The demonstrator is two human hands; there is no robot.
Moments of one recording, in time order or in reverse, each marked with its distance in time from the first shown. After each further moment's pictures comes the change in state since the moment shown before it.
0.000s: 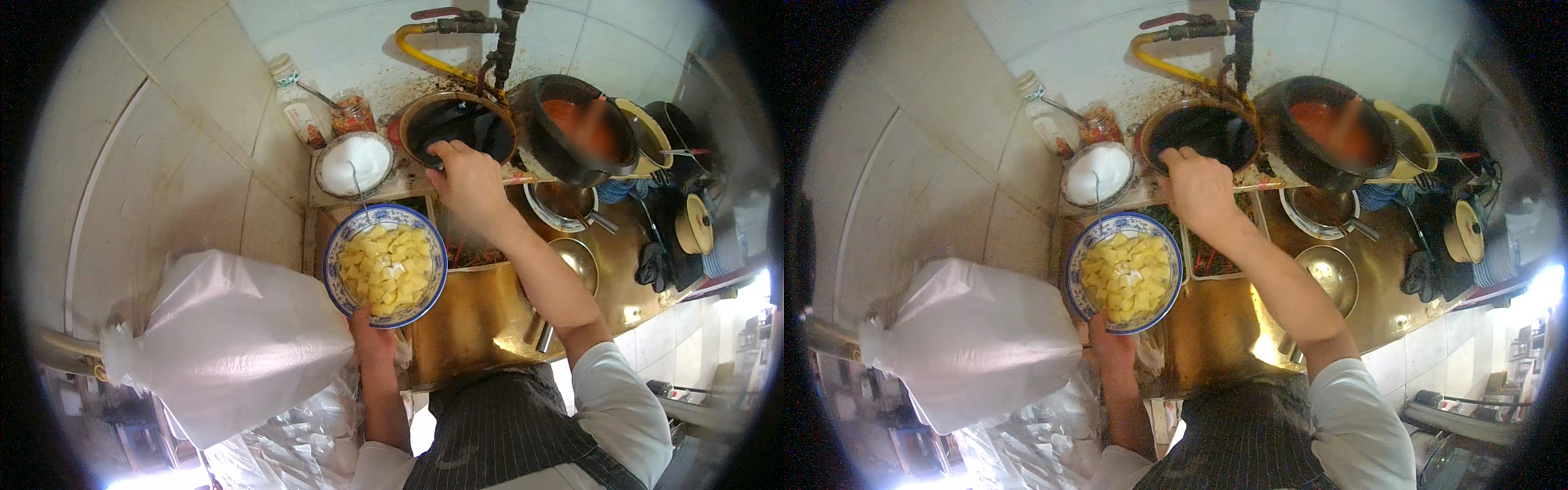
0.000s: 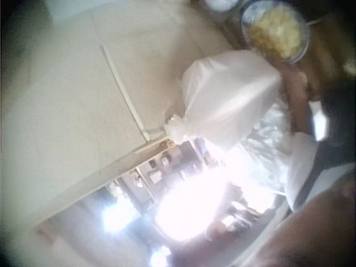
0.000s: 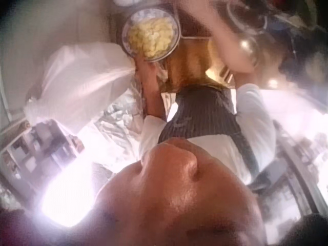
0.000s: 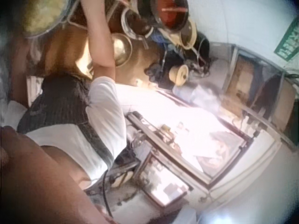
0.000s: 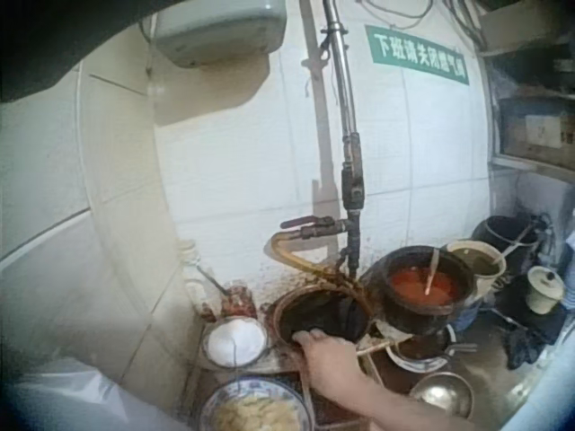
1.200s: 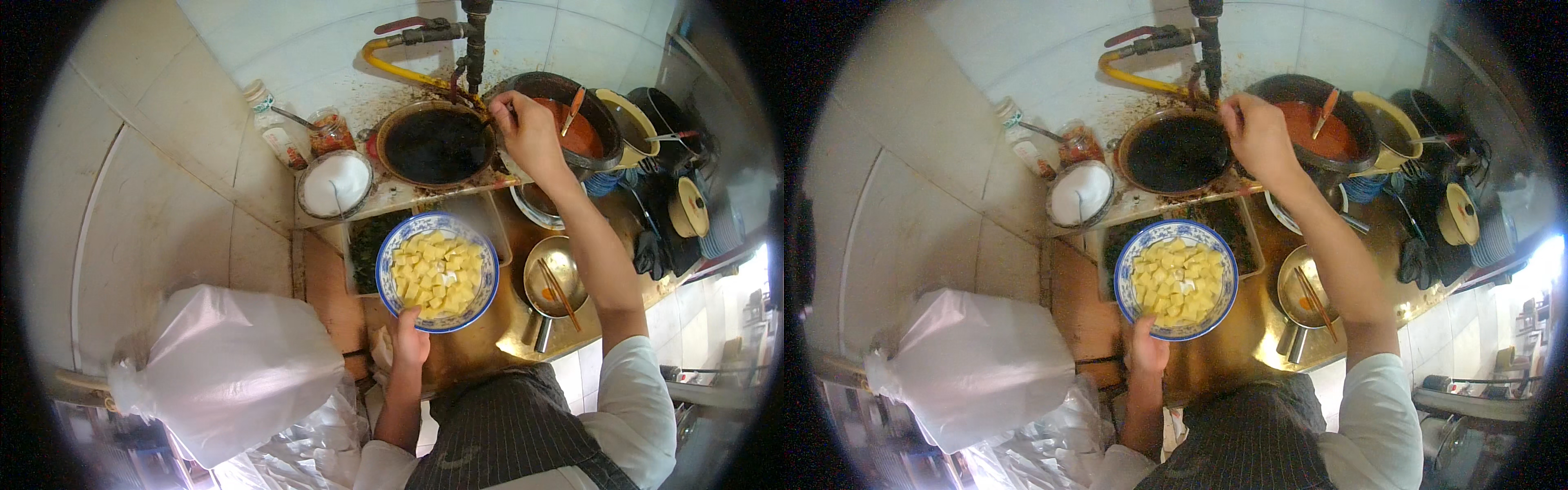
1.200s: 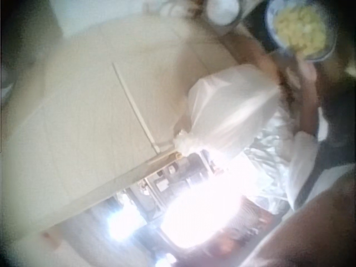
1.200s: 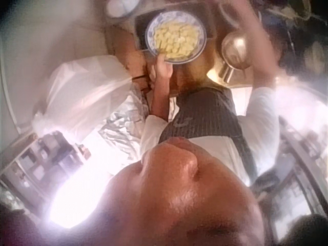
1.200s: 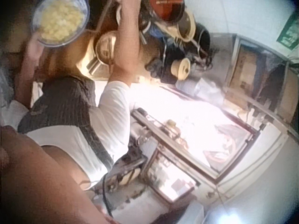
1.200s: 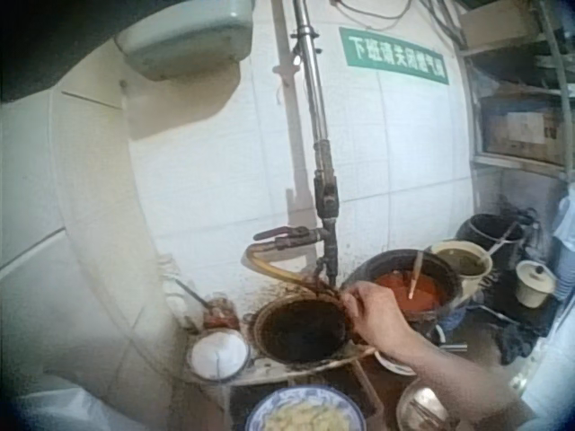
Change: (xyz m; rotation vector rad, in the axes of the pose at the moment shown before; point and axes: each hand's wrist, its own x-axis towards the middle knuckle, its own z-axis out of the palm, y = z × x) left_hand 0.027 -0.004 -0.037 0.063 -0.277 -0.222; right_hand 0.048 0.010 -0.028 0.021 0.358 -0.031
